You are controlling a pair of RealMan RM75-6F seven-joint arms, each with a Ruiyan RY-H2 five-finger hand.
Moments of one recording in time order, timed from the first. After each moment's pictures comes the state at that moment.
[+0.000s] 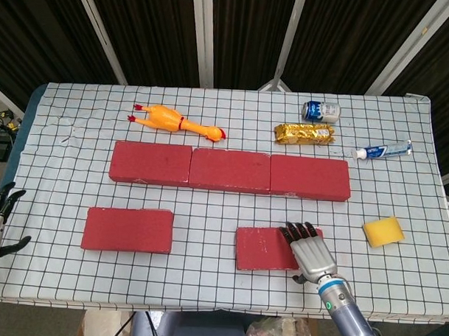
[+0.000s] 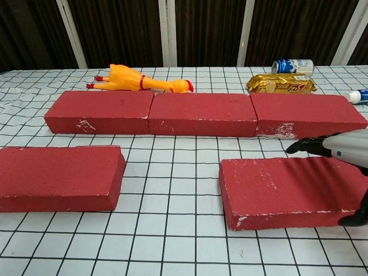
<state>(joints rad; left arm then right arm) -0.09 -1.13 -0.06 -1.60 1.46 1.50 0.15 0.52 -1.27 0.03 -2.13 -0.84 1.13 -0.89</state>
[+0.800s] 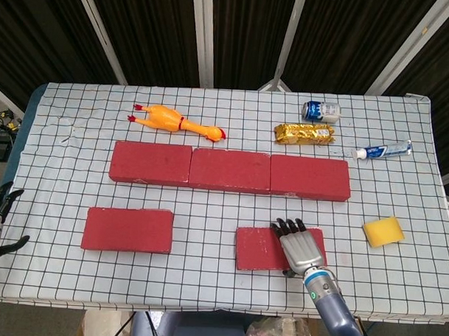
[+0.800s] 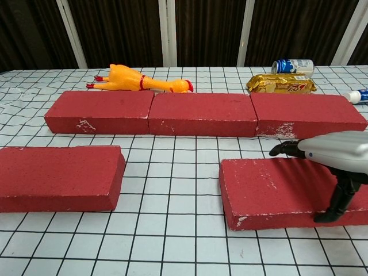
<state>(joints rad) -0.09 -1.14 -0.06 -1.59 1.45 1.50 0.15 0.65 -1.37 0.04 -2.08 -0.67 1.18 -0.92</state>
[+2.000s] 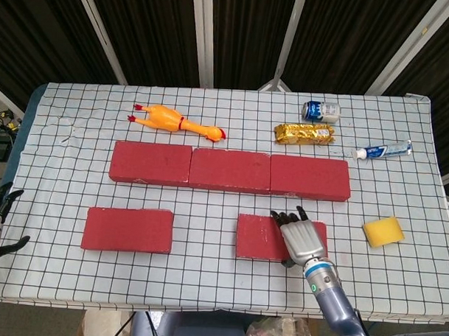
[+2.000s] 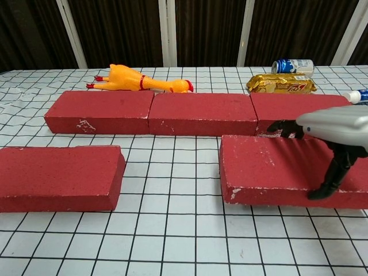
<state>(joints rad) -0.09 -1.13 -0.07 -1.61 1.44 1.50 0.15 0.72 -1.32 0.05 -2.11 -0.67 1.24 -0.89</state>
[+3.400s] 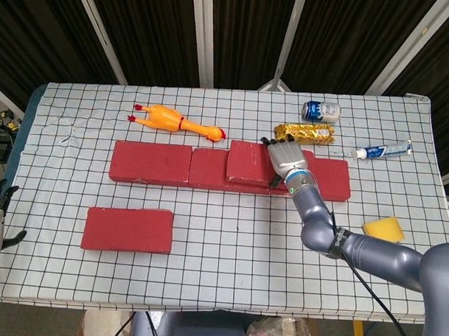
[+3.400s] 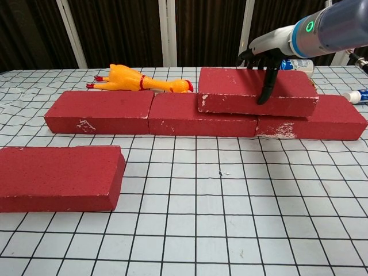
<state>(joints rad) -0.11 -1.21 -0.11 -1.58 1.30 1.47 0.34 1.22 -1.36 0.19 -1.42 -0.15 0.70 -0.80</state>
